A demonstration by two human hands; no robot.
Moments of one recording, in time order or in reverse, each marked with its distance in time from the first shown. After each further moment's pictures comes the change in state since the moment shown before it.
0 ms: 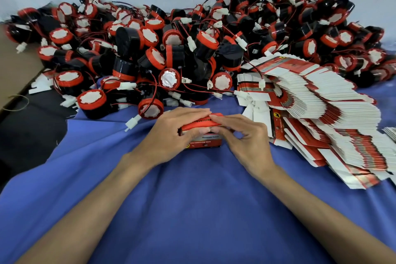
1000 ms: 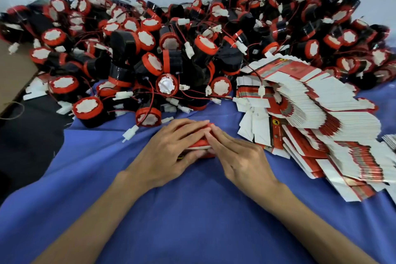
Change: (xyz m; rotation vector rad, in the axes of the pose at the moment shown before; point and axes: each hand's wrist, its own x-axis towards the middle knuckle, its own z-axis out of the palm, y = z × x) left_hand -0.010 -0.008 -0.001 0.342 -0.098 0.230; right_hand -0.007 -0.007 -0.013 -0.536 -0.271 -0.376
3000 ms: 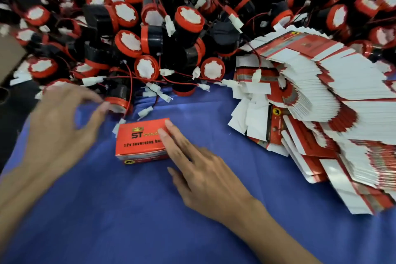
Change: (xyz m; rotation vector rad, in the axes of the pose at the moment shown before) left_hand -0.019 -0.012 -0.079 0.276 0.097 -0.779; right_hand 0.000 -0.028 0.002 0.335 -0.230 0.074
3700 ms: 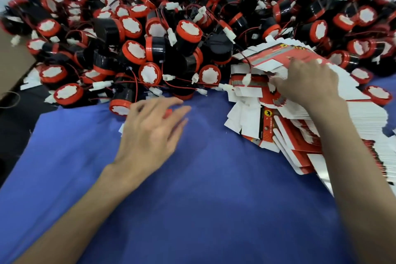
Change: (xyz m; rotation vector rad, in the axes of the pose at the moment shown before) left_hand -0.015 0.078 0.059 0.145 0.193 0.535; right_hand 0.041 0.131 -0.135 -0.617 -0.094 0.918
